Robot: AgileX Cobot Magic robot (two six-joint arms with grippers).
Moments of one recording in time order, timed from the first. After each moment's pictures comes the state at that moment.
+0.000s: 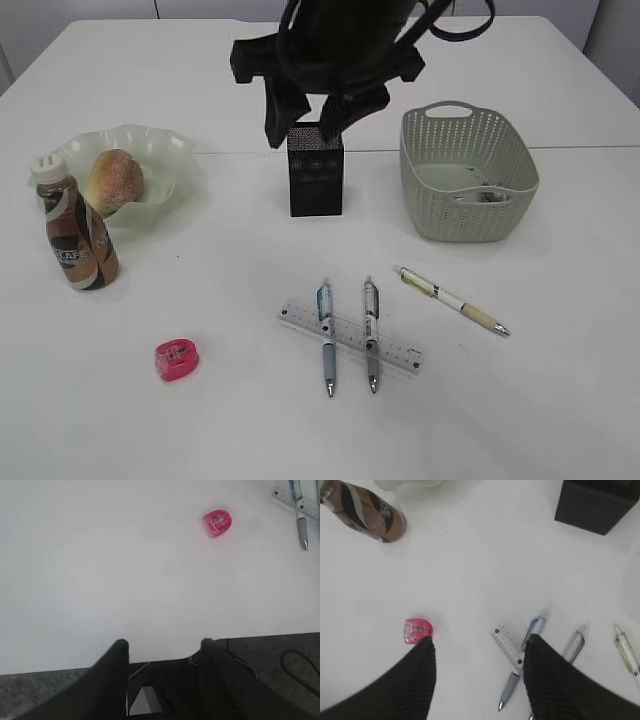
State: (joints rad) left arm -0.09 0.63 -0.78 -0.13 1.26 -0.16; right arm 0.55 1.95 -1.93 0.14 1.15 0.14
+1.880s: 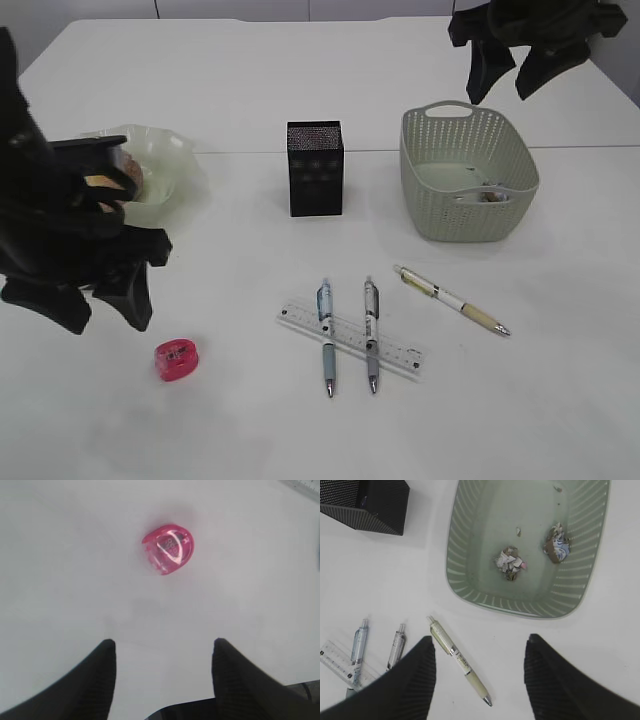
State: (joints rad) left arm -0.43 1.64 -1.10 -0.13 1.00 -0.36; right arm 0.19 1.92 -1.93 0.00 1.24 0.04
